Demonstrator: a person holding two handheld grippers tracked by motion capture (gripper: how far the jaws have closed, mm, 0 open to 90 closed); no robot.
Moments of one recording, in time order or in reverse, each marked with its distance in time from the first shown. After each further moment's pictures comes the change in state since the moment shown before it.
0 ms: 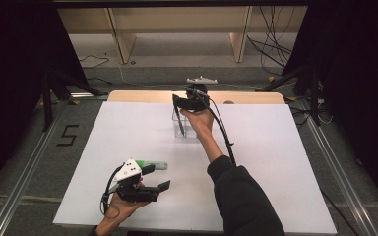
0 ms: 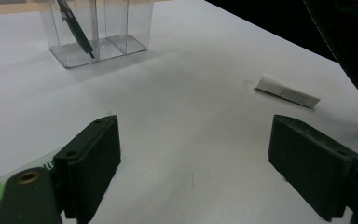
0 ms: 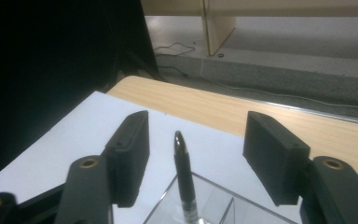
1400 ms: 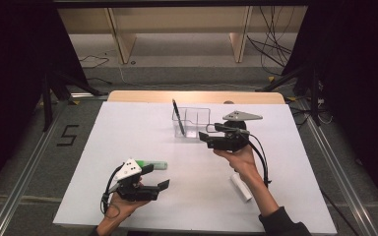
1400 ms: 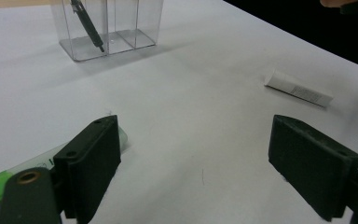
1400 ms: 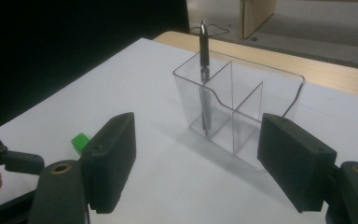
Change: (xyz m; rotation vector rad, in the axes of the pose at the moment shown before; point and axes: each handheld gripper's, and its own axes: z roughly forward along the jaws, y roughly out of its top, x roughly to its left) left arm 0.004 -0.003 0.002 0.012 0.030 -0.017; right arm -0.025 -0.076 -0.138 0.052 0.153 -0.081
